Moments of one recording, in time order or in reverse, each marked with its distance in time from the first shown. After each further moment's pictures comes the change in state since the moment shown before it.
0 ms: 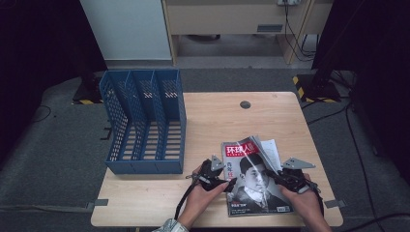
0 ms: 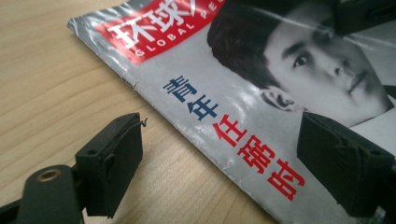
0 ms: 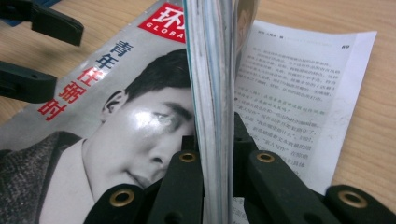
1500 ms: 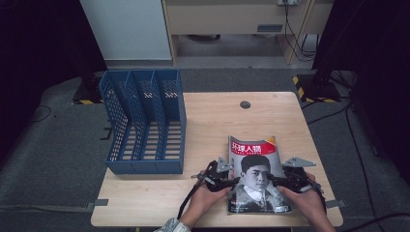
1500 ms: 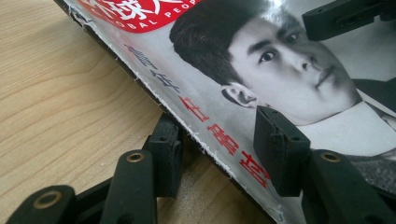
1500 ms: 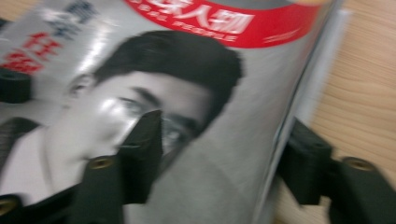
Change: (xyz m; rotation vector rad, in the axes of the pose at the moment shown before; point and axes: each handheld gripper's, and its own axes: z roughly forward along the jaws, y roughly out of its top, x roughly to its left) left arm -0.010 0.003 0.010 0.002 -0.072 0.057; right arm -0.012 -0.004 0.000 0.066 -0.105 0.042
